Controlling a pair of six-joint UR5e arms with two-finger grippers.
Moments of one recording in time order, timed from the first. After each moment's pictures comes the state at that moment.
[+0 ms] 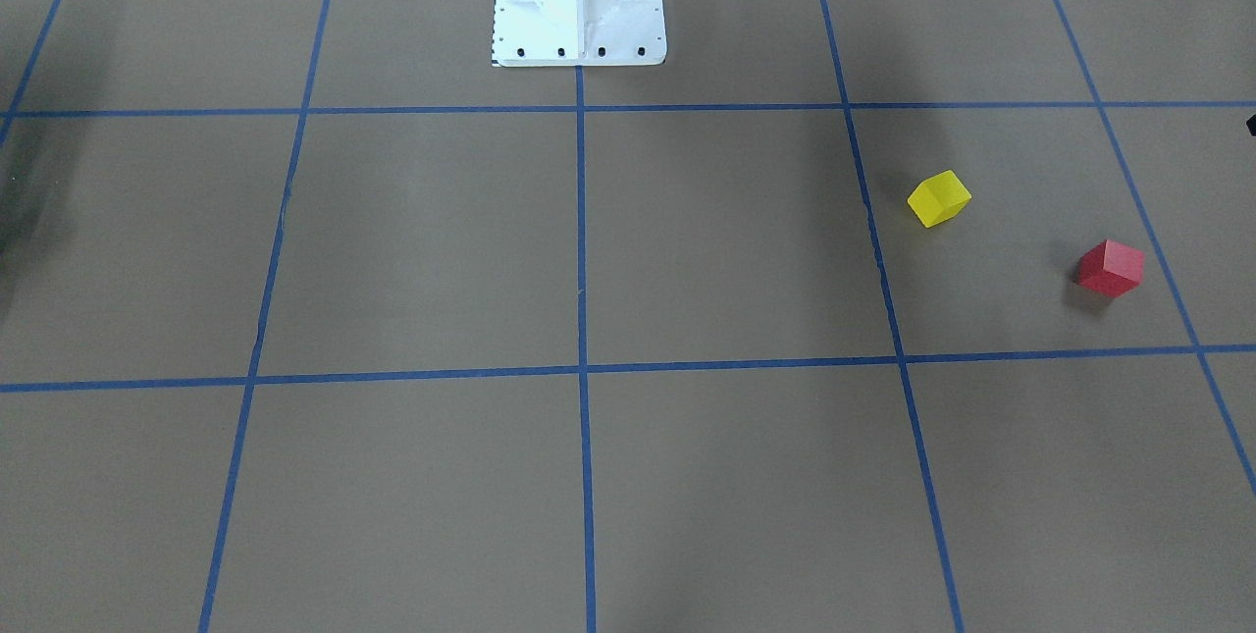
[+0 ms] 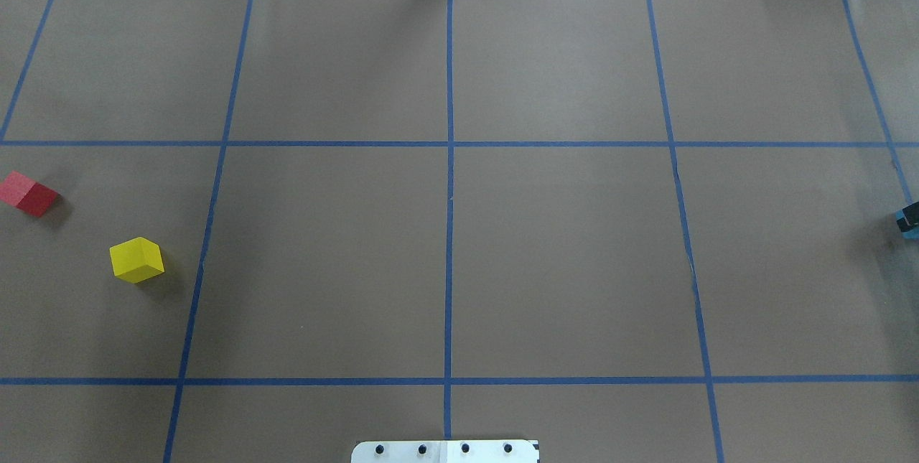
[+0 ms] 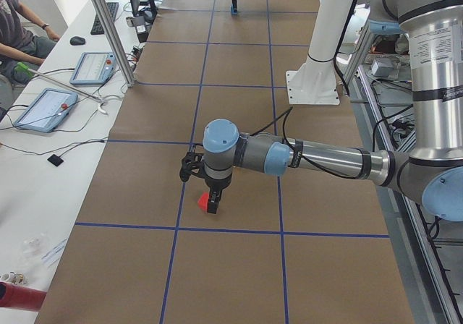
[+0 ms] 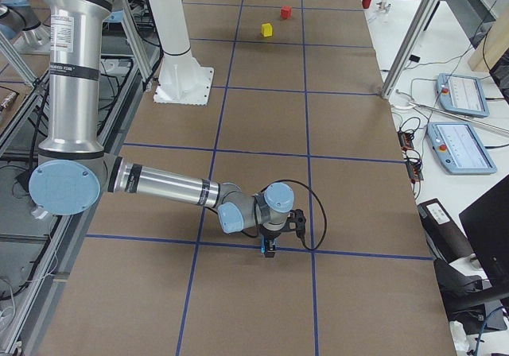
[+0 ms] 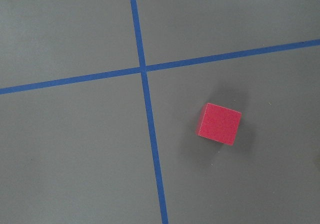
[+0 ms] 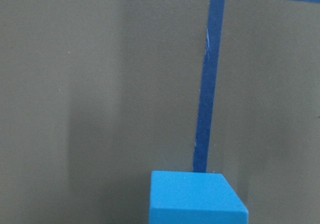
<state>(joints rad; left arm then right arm) -1.50 -1.39 -1.88 -1.64 -2.32 -0.04 1.23 -1.66 1.39 -1.09 2.28 0.31</state>
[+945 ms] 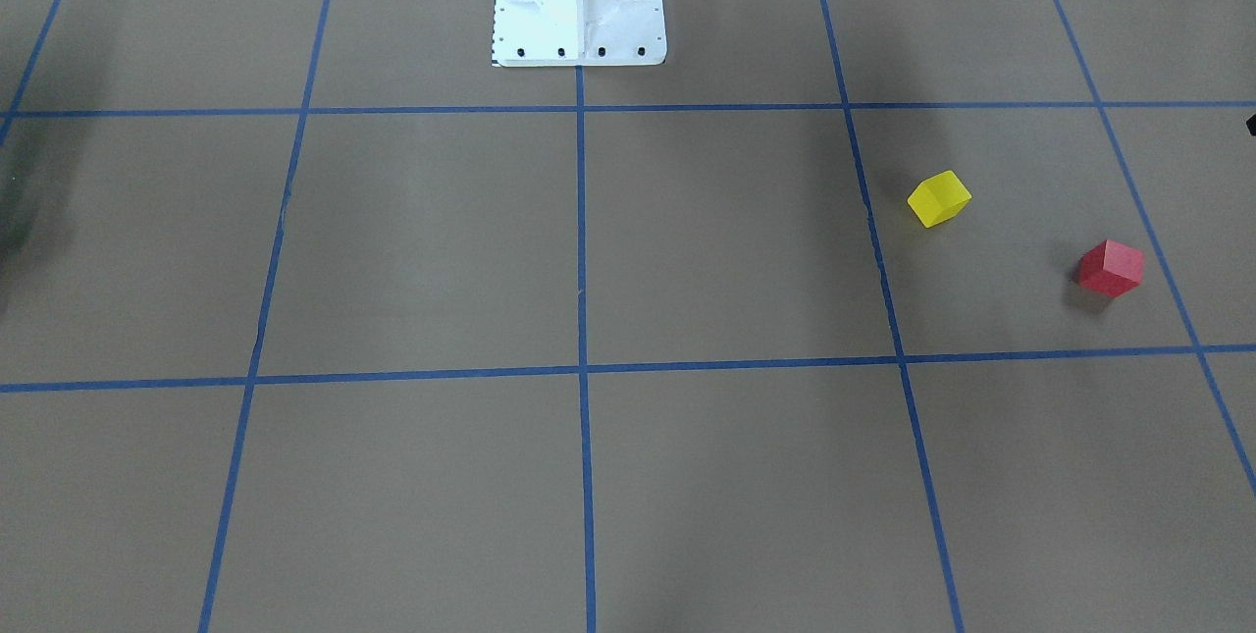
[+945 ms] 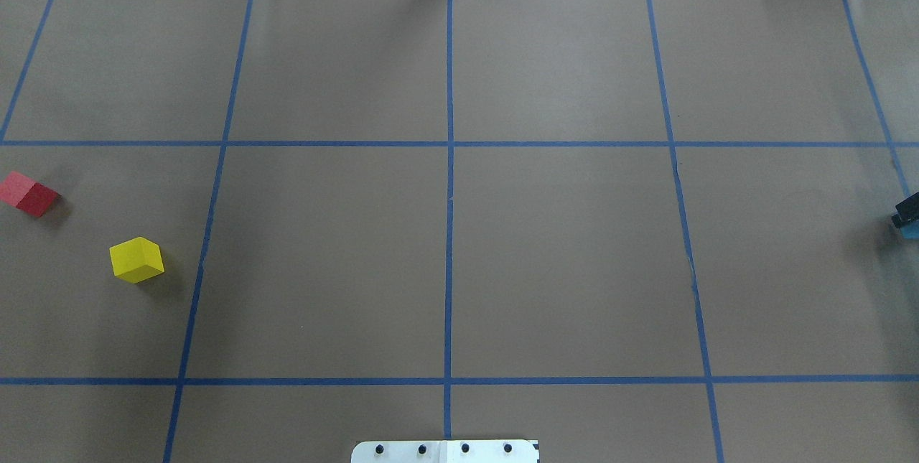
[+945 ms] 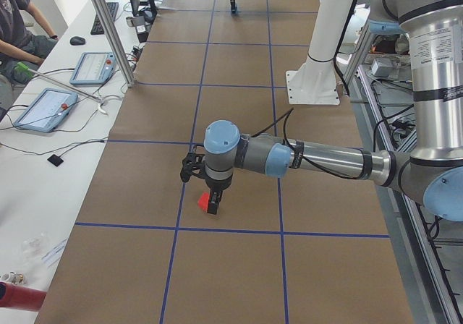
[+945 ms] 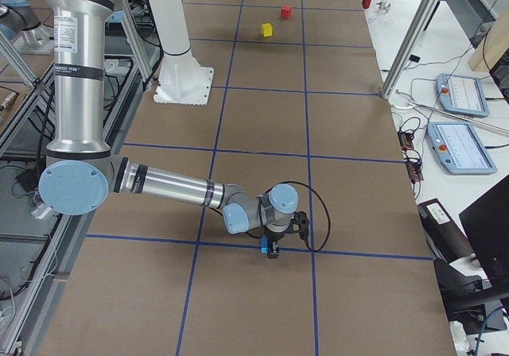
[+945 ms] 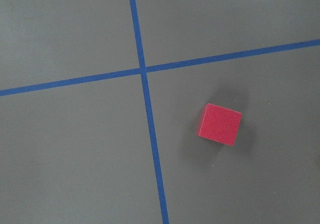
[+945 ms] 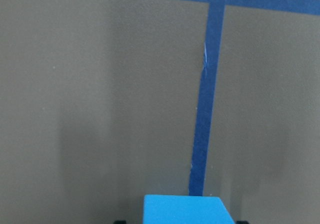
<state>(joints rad) -1.50 -1.38 -1.88 -1.66 -2.32 -0.04 1.22 -1.63 1.35 -1.09 2.26 0.31</state>
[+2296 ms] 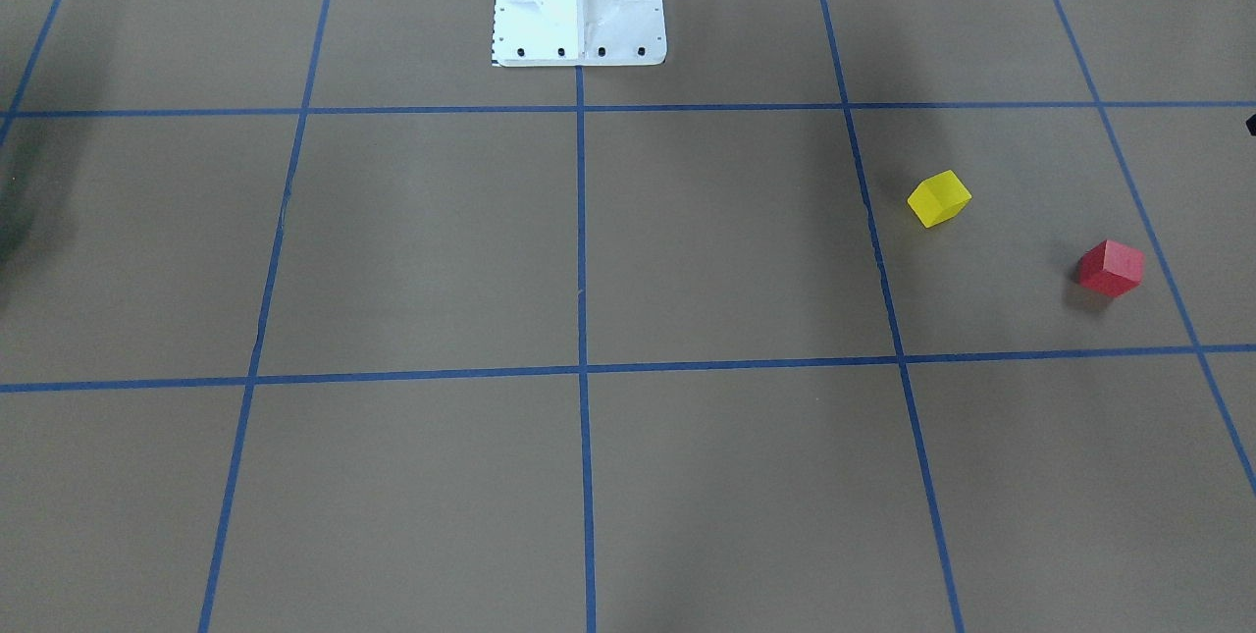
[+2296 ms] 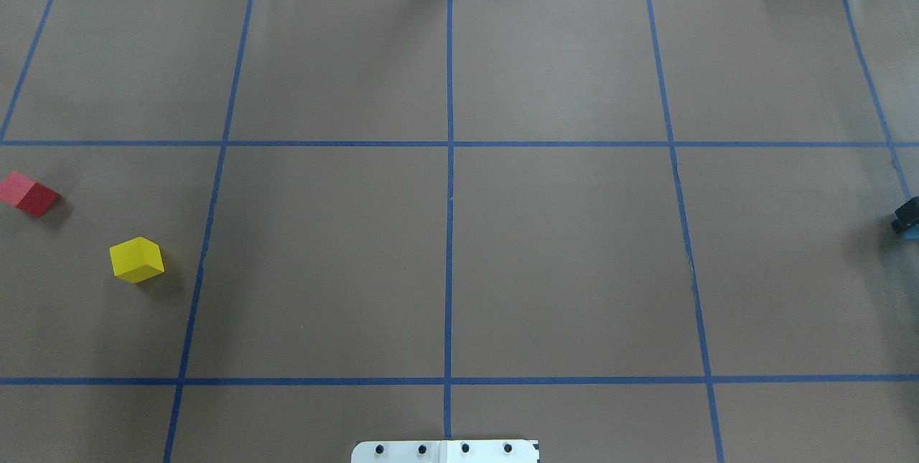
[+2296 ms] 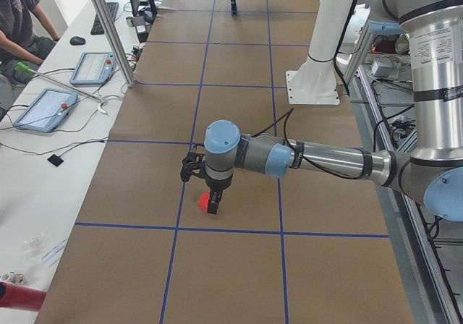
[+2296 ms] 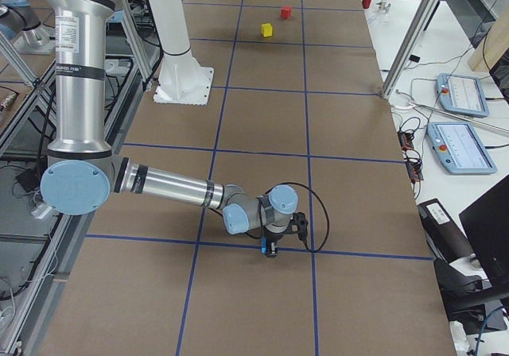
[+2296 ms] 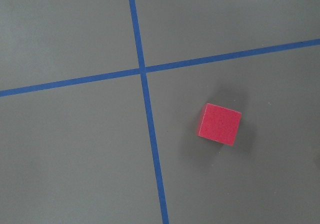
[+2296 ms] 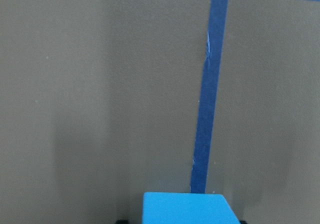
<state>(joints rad) -1.50 -1.38 -1.88 -1.66 -2.32 -0.04 1.21 -1.63 1.34 -1.09 2.26 0.31</state>
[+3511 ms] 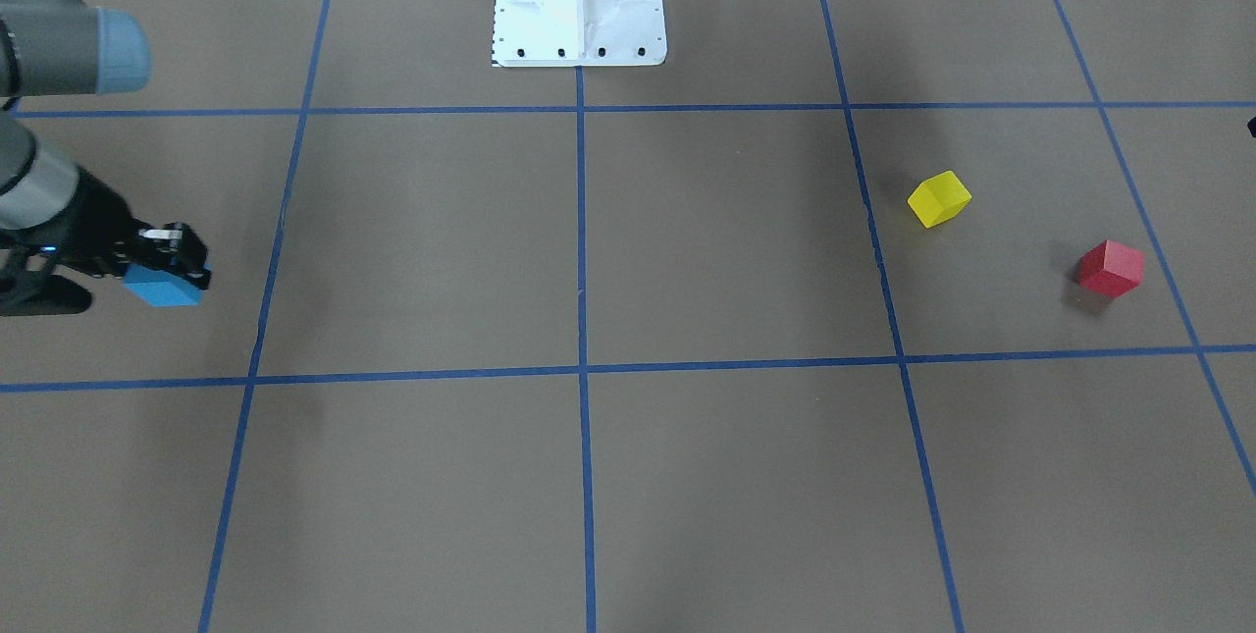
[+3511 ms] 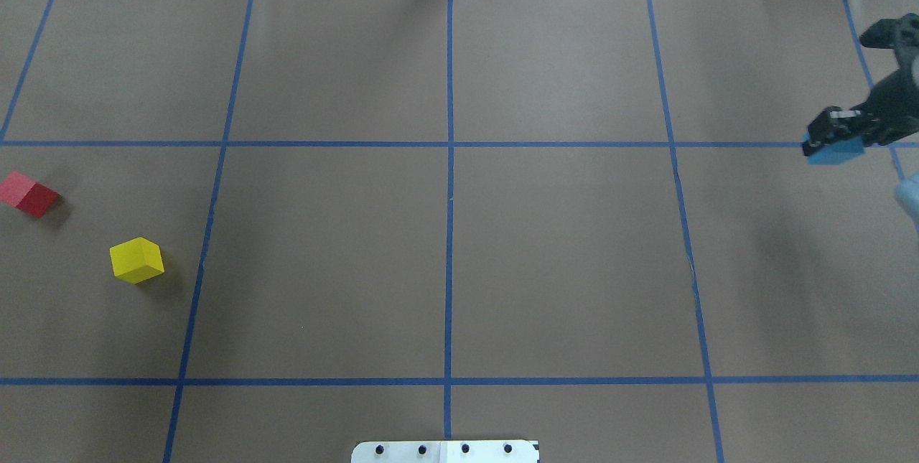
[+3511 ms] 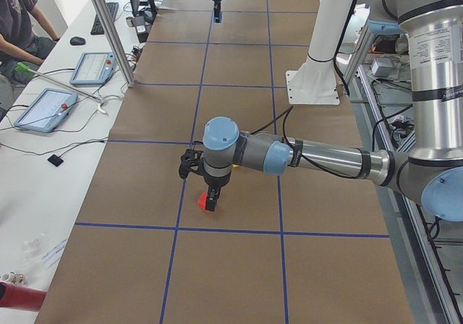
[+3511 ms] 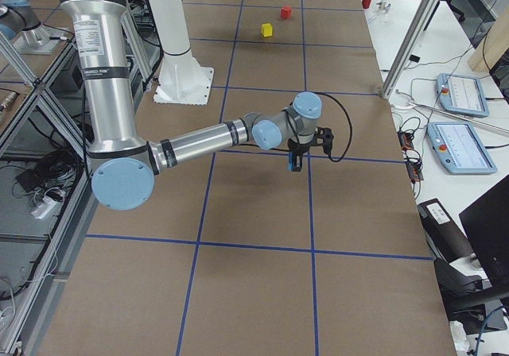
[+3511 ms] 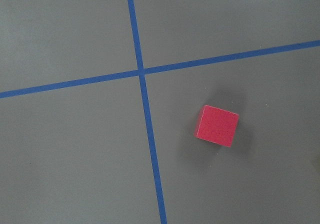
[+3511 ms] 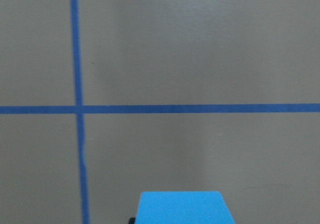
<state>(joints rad) -1.50 -1.39 -1.89 -1.66 -2.32 -0.05 0.93 -1.27 1.75 -1.41 2.22 0.91</state>
